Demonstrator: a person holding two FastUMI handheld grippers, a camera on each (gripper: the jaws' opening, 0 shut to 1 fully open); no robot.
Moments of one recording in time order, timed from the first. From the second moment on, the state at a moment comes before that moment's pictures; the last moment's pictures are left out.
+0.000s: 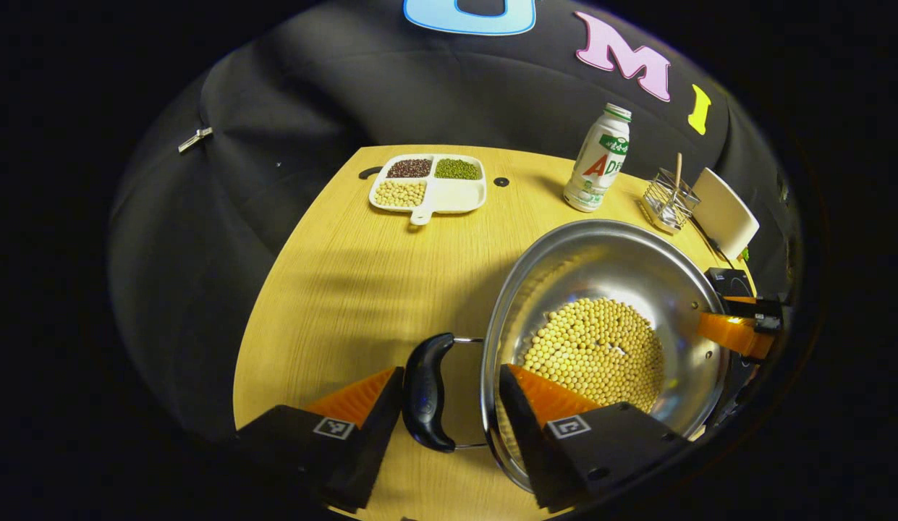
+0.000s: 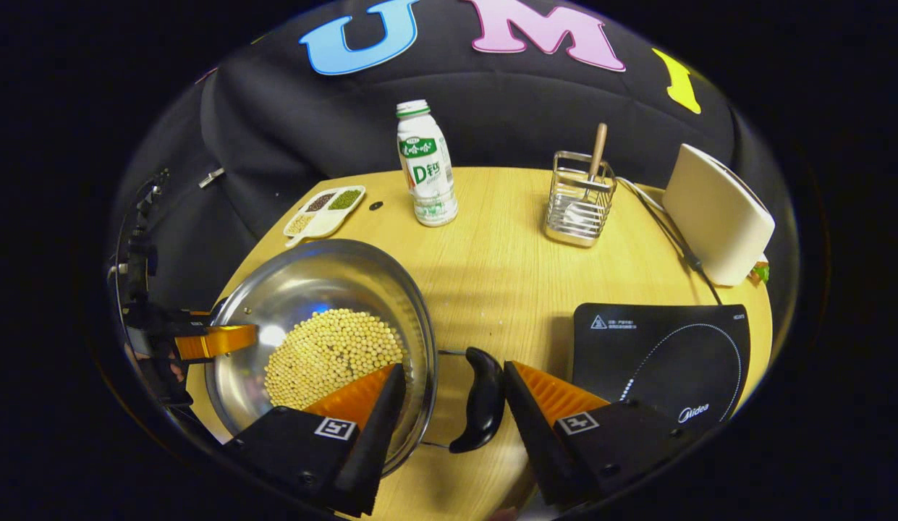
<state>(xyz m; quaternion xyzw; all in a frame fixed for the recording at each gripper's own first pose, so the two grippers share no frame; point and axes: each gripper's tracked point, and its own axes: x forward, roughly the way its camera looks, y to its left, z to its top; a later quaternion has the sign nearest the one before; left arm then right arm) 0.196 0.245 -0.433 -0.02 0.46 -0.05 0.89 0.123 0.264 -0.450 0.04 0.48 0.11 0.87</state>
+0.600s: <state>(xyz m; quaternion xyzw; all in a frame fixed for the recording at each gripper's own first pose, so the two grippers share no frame) 0.188 0.244 -0.423 -0.04 0.45 -0.04 0.89 0.121 0.261 -0.450 0.05 0.51 0.08 0.85</state>
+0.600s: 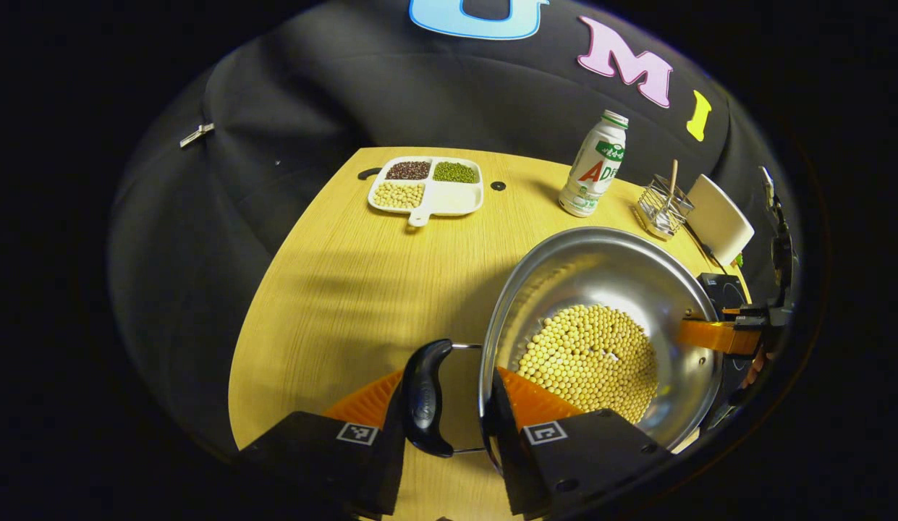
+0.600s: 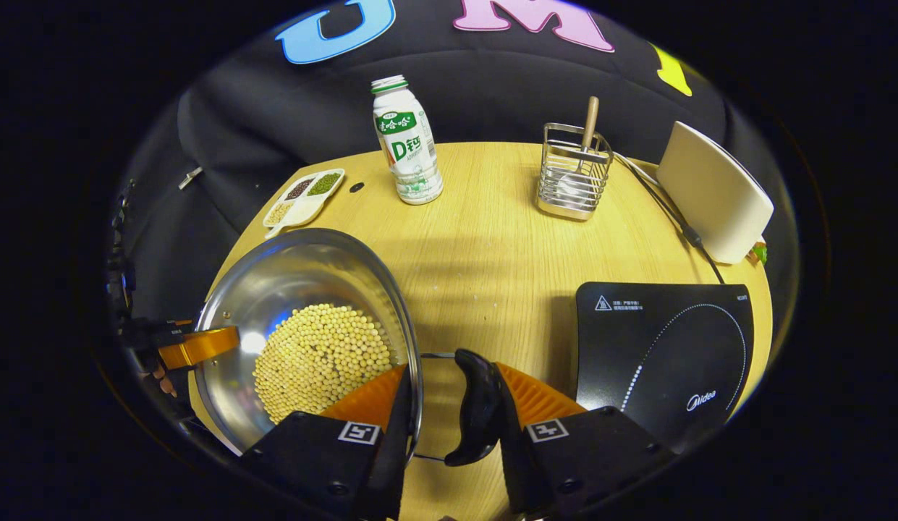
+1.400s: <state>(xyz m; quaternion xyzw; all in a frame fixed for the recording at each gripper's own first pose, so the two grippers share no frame) 0.130 0.157 -0.319 -0.02 0.45 -0.06 0.89 0.073 0.161 -0.345 0.07 0.50 0.07 0.86</state>
